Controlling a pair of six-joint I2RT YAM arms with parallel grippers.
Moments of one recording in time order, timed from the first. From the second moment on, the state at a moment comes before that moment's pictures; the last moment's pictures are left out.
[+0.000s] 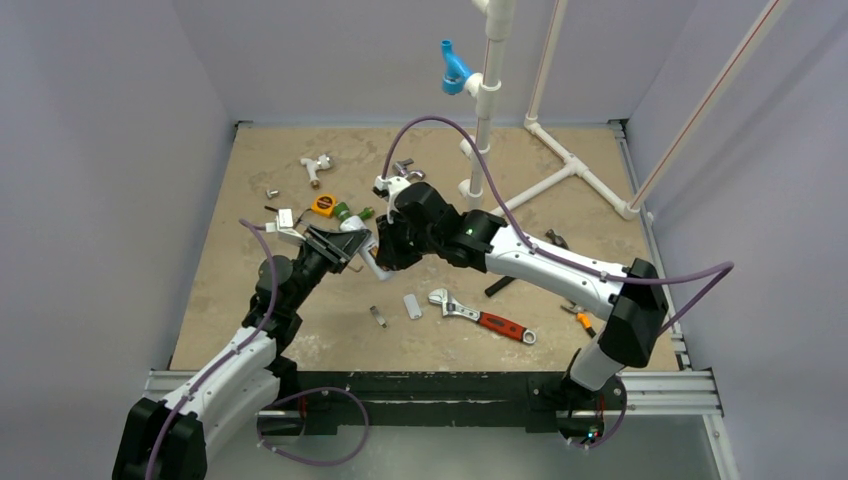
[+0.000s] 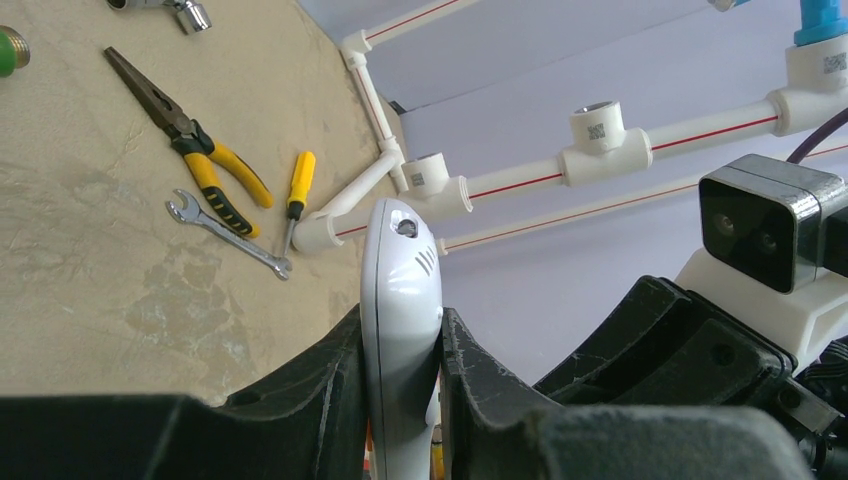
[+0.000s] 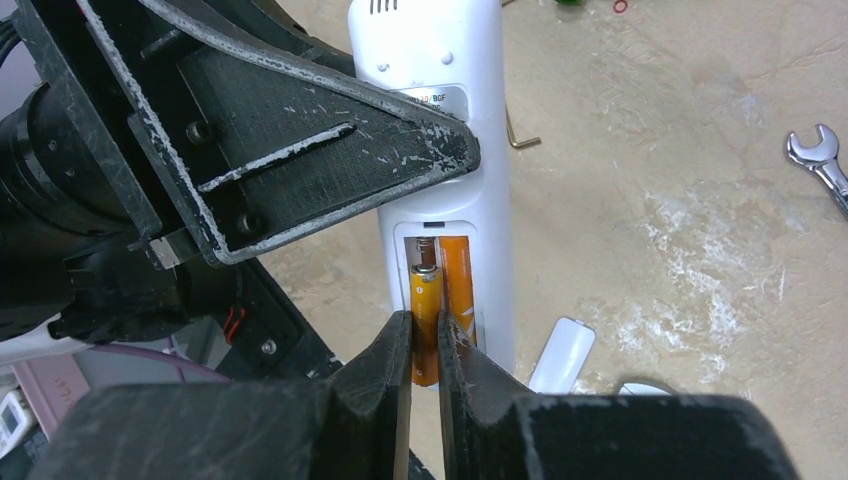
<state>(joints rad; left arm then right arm) -0.34 0.79 0.23 0.58 0.18 -1.19 1.00 1.62 1.44 -0.49 -0.07 0.45</state>
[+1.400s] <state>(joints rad) -0.34 0.80 0.23 0.57 0.18 -1.19 1.01 1.57 1.45 -0.46 -0.02 0.46</state>
